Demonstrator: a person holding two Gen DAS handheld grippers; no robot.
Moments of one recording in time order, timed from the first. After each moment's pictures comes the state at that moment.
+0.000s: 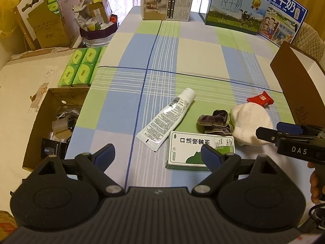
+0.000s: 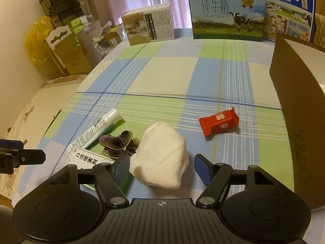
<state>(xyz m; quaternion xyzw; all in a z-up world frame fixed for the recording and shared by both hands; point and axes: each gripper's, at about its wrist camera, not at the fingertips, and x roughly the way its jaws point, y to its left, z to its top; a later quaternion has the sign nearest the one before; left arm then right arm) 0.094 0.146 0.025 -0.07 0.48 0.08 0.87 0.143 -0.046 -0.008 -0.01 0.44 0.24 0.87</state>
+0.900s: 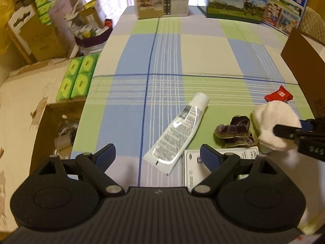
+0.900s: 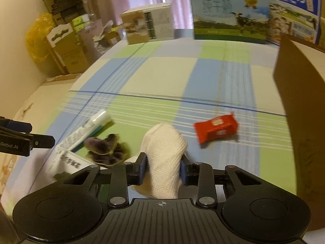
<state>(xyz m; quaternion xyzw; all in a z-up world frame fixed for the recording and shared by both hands) 0.139 0.153 -0.007 0.00 0.48 0.07 0.87 0.163 -0.061 -0.026 -0.01 0.43 0.24 0.87</state>
